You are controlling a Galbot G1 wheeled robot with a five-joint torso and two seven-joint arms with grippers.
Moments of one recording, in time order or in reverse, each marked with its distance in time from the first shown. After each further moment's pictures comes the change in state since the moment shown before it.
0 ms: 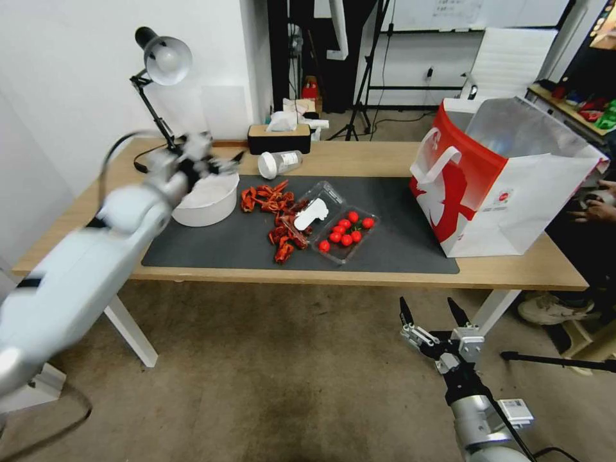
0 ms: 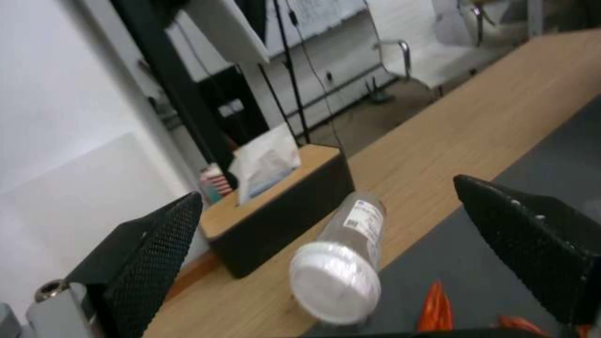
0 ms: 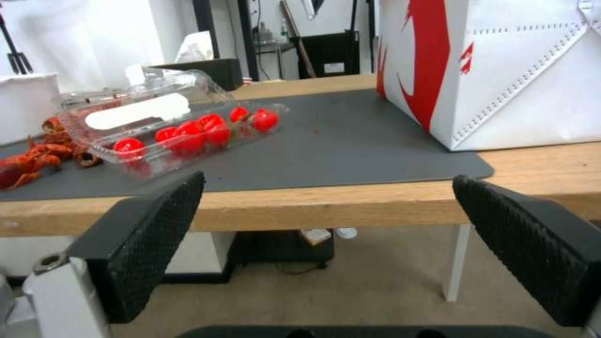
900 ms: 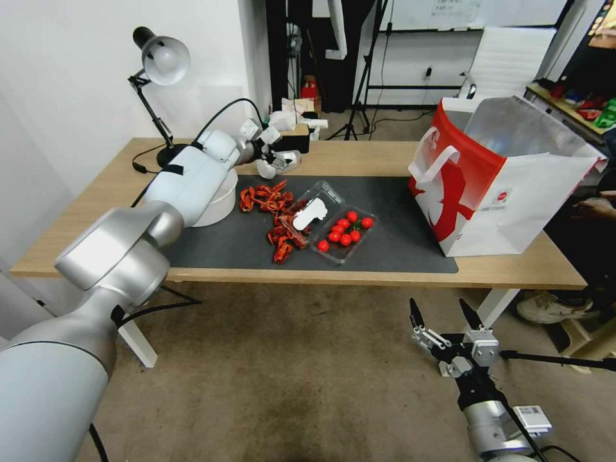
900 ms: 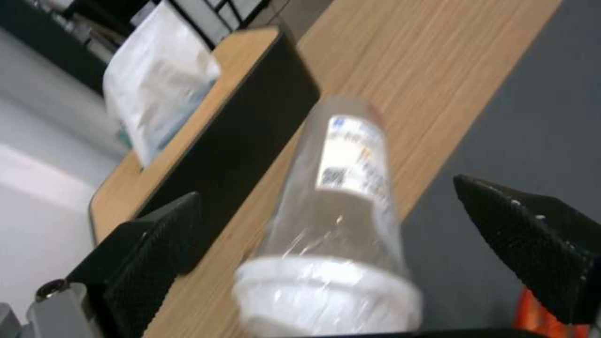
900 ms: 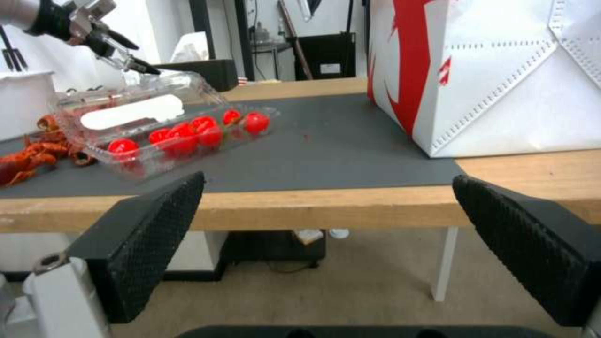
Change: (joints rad) left arm -0.365 -0.490 0.070 0.956 0.462 -0.083 0.329; right arm -0.048 -0.009 0.038 0.031 0.004 0.001 -0.007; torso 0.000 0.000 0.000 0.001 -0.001
